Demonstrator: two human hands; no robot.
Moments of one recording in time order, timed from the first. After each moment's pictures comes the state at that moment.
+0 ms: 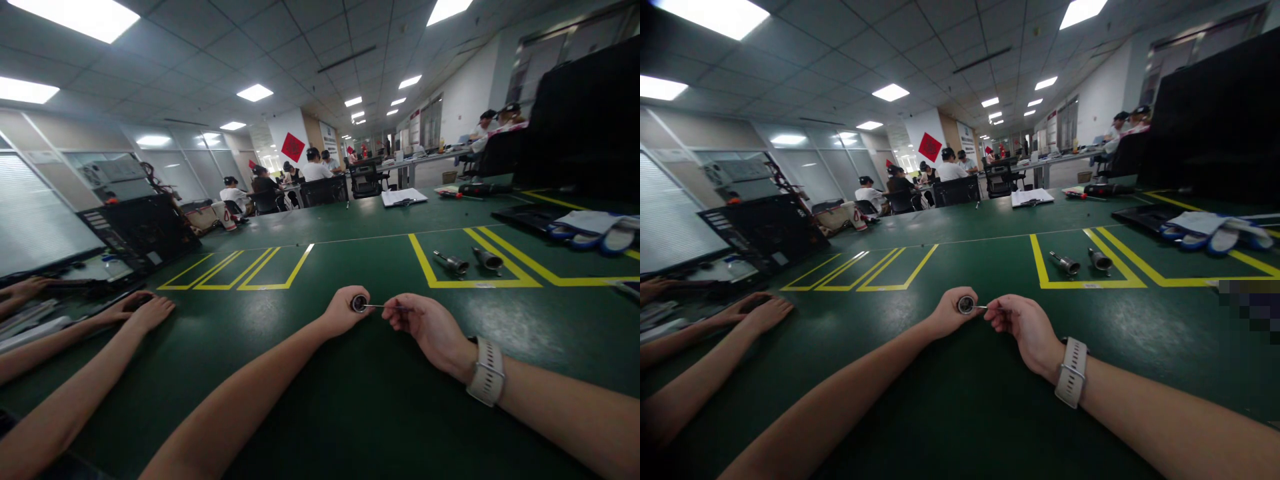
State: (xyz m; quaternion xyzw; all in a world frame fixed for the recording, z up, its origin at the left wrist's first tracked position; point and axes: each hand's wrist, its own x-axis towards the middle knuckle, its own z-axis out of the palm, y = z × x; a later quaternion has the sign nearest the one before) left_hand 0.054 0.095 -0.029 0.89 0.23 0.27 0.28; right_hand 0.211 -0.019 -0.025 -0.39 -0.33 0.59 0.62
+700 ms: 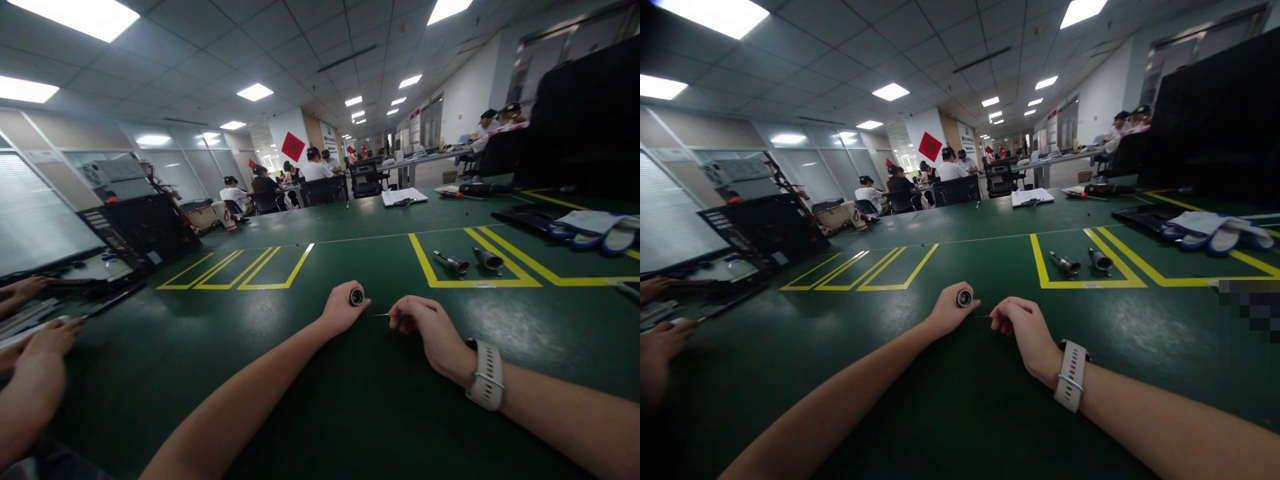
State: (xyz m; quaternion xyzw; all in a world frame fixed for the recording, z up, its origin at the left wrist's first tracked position) left_hand 0.056 0.094 -0.029 0.87 0.34 0.28 0.23; right_hand 0.209 -0.024 -0.024 -0.49 -0.42 0.46 0.61
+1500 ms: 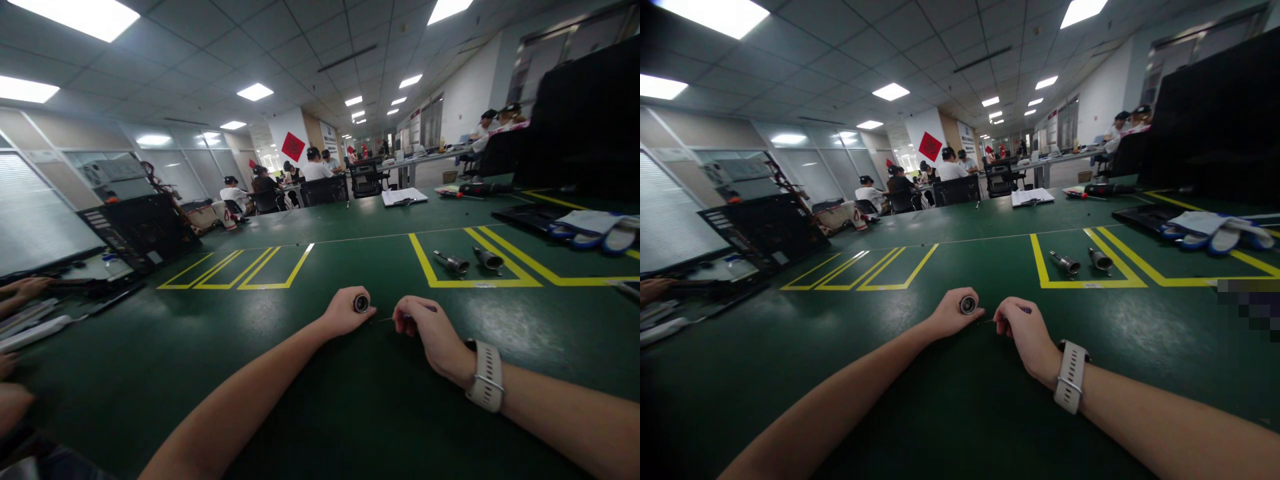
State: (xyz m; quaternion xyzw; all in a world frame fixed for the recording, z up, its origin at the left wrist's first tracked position) left_hand 0.056 0.090 -0.024 0.90 0.28 0.23 0.24; right_hand 0.208 -0.024 -0.025 -0.52 -0.44 0.44 0.59
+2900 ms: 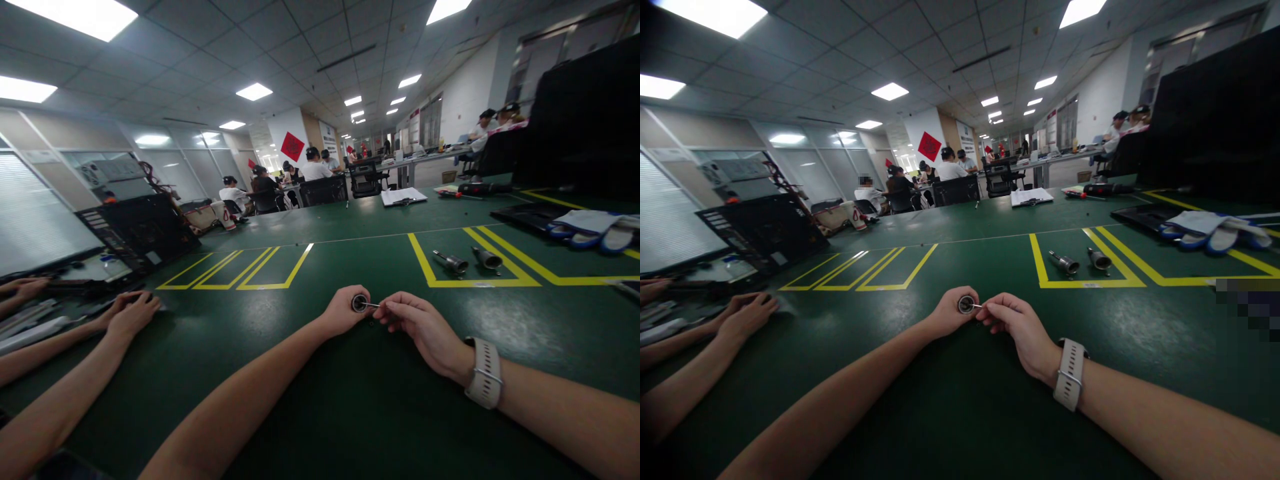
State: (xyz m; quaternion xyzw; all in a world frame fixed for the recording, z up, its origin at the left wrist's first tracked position) left_hand 0.056 0.093 -0.028 0.88 0.24 0.27 0.31; right_hand 0.203 -0.027 -0.013 -0.42 -0.40 0.56 0.59
